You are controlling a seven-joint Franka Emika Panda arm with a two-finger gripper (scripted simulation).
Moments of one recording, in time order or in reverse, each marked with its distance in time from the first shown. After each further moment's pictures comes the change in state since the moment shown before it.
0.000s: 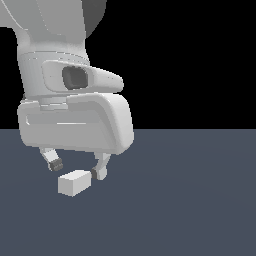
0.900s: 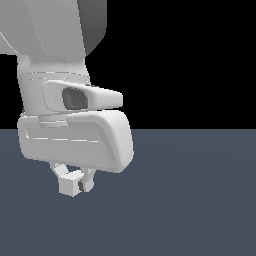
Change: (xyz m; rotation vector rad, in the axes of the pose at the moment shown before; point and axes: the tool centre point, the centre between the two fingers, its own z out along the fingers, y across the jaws) arm -0.004 0.000 0.022 0.000 0.000 0.000
